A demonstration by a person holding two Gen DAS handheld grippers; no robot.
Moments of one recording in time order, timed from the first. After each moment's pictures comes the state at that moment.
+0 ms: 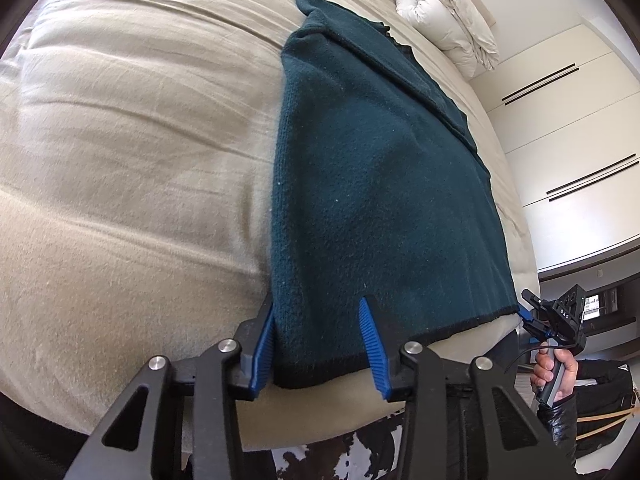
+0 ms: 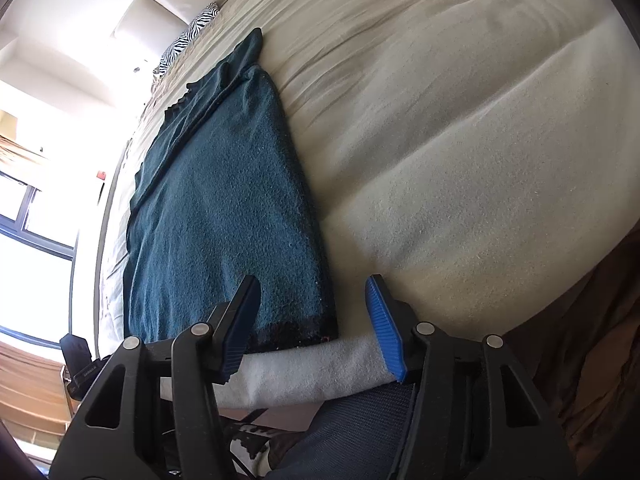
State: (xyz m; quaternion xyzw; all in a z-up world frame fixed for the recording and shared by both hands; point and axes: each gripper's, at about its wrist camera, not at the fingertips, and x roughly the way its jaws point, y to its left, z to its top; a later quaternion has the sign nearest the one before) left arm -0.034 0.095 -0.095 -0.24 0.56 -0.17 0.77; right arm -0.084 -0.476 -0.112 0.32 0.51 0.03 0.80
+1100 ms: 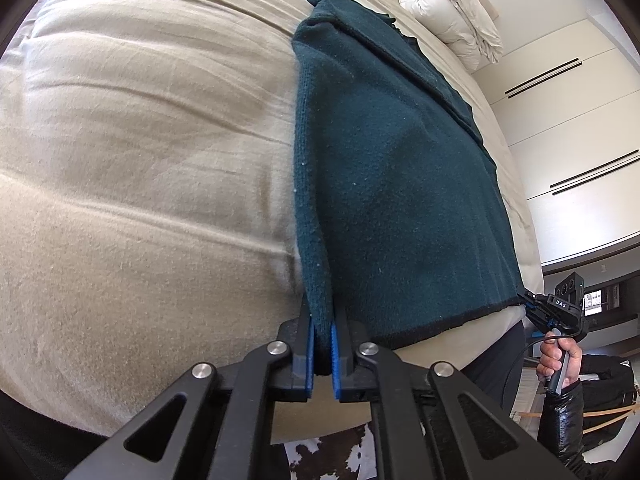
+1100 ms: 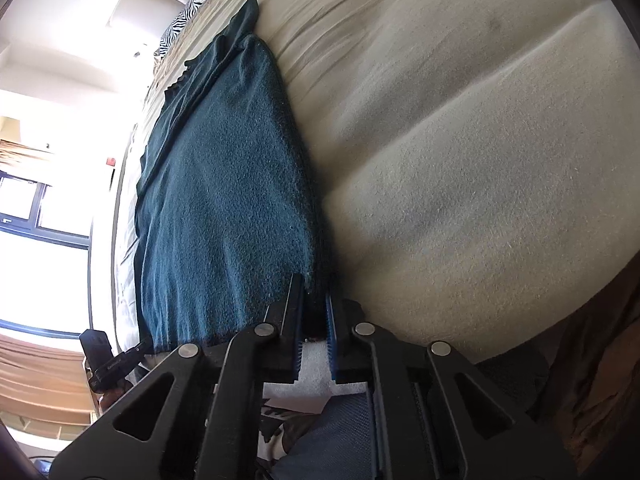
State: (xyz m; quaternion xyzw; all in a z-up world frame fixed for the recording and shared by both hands) left arm -0.038 0.103 -0.103 -0.23 0.57 -0.17 0.77; right arm -0.073 -0.466 -0.131 0.35 0.54 0.06 0.77
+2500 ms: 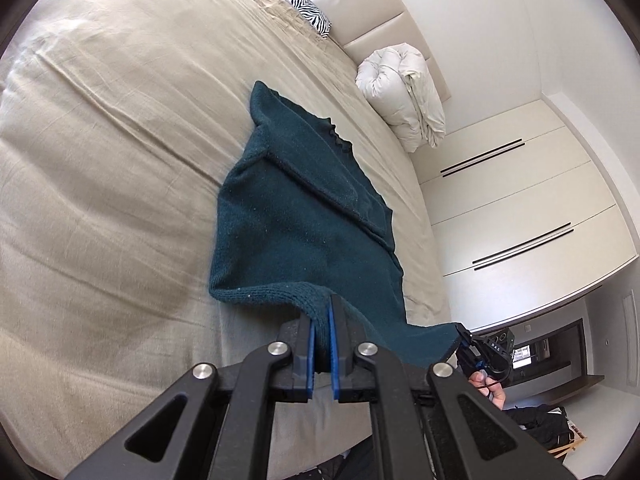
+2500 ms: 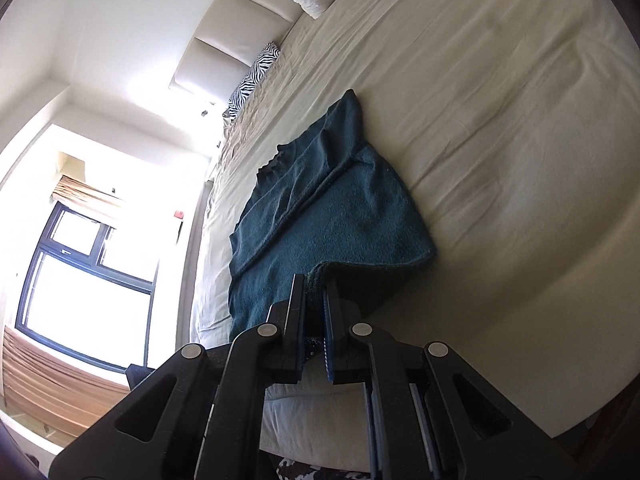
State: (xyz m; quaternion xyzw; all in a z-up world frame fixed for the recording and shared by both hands) left arm 0.031 0.149 -0.017 -0.38 0.45 -0.23 0.78; right arm -0.004 -0.472 -0.020 0.42 0.40 0.12 0.81
